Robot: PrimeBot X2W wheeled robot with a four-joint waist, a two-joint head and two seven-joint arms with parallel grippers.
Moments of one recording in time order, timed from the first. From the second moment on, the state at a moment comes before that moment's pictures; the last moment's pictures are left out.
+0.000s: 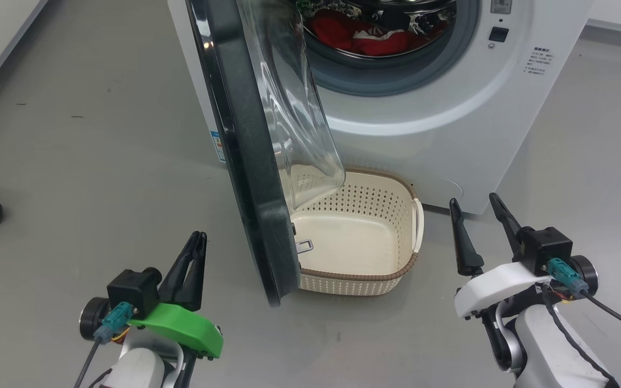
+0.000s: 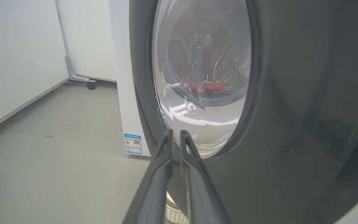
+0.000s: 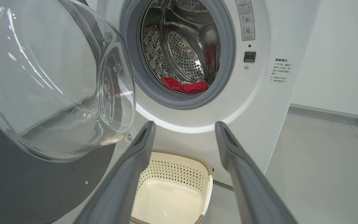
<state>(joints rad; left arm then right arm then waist) -0.21 0.04 -0.31 0.38 -0.41 -0.04 -0.25 -0.24 -0.12 0.32 0.37 0.37 -0.08 -0.26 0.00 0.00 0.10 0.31</state>
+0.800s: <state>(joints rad) -0.27 0.06 -0.19 0.06 -0.36 0.00 -0.26 -0.23 -0.09 0.27 0.39 0.32 -0.04 -0.26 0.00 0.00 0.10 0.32</state>
